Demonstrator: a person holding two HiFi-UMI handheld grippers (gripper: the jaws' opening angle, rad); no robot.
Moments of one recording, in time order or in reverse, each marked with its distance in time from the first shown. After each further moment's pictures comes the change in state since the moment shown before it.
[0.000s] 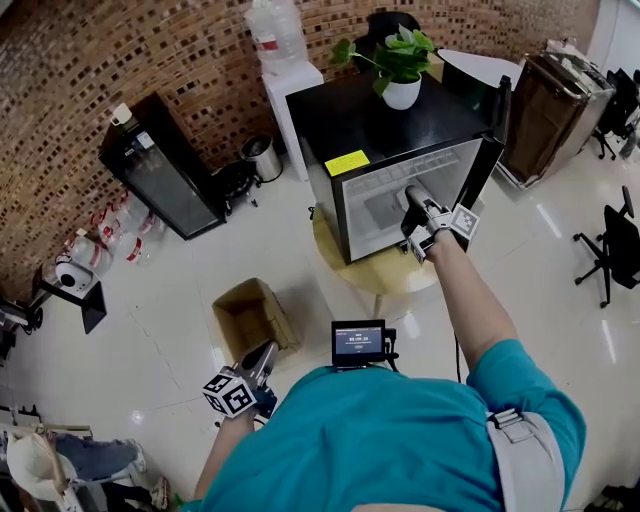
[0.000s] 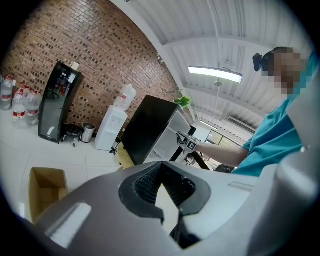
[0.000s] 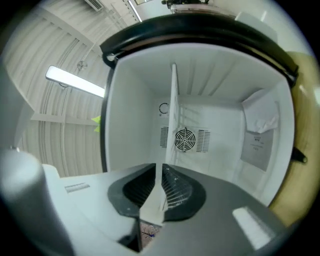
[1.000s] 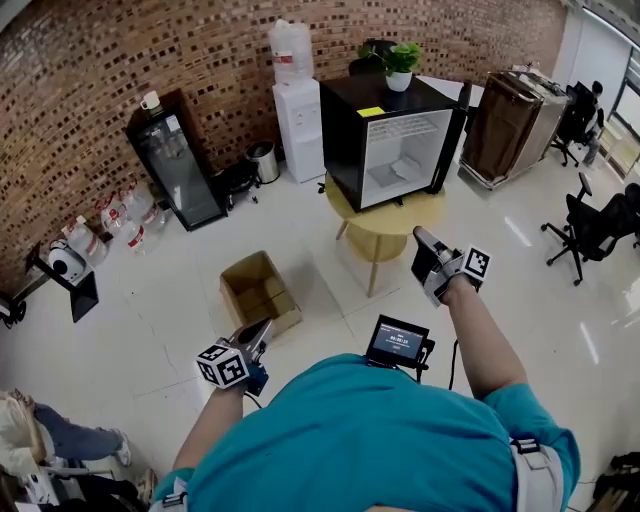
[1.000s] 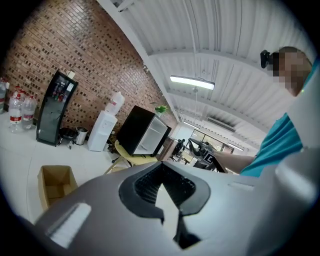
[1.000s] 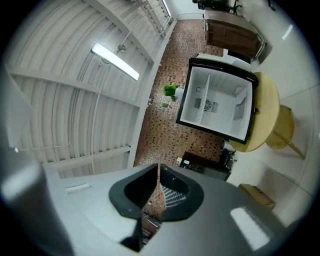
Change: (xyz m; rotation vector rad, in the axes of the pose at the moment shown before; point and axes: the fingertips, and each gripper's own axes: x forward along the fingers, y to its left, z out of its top) left arm -0.304 -0.159 -0.008 0.042 -0.010 -0.132; right arm -0.301 0.237 -0.309 -0.270 0.143 0.066
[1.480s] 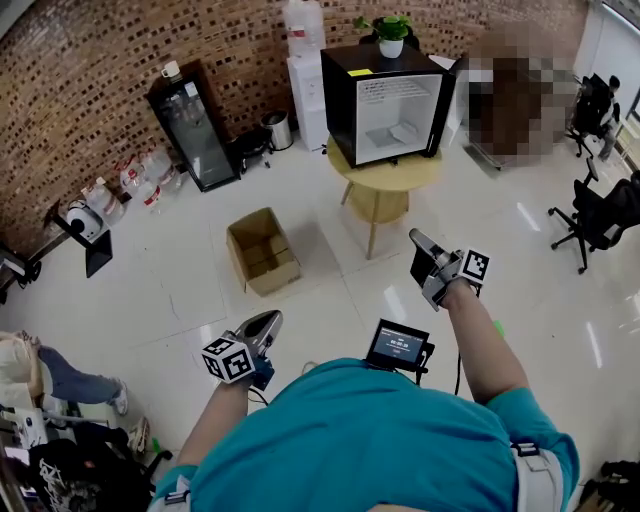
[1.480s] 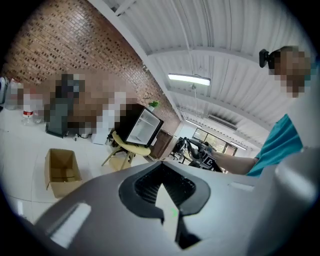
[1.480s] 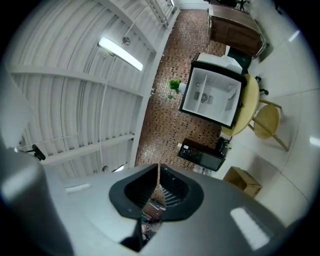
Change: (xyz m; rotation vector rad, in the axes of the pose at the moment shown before) left arm -0.098 -0.223 -0.266 0.076 -0.069 0.045; right arm -0.301 -0.006 -0.160 -0.151 0.122 0.037
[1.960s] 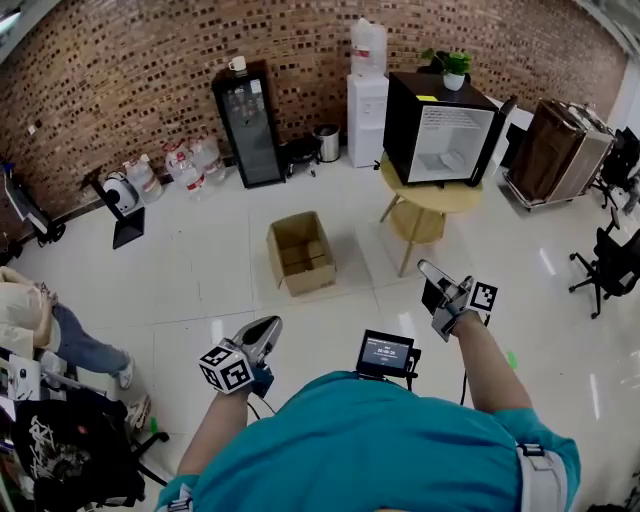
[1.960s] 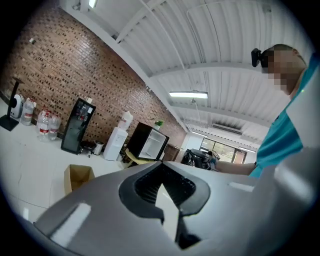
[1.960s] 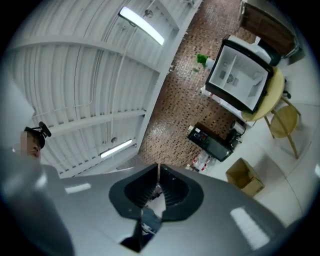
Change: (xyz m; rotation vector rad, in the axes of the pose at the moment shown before) left arm -0.174 -0.043 0.058 0.079 -0.156 0.090; right arm 0.040 0.195 -0.129 -0.298 0.215 0.329
